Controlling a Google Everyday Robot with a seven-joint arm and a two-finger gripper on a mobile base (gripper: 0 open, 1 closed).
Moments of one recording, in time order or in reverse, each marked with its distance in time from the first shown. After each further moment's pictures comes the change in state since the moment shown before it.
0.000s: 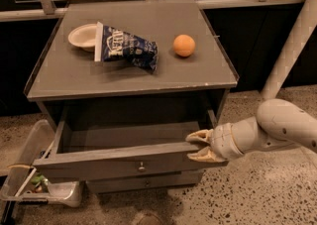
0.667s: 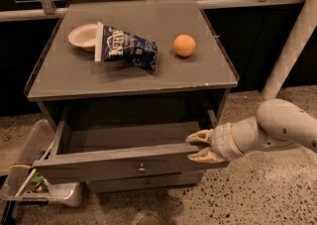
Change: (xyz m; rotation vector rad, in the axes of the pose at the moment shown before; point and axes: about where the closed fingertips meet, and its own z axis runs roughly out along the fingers) arm 0.000 0.000 0.000 0.000 0.000 0.000
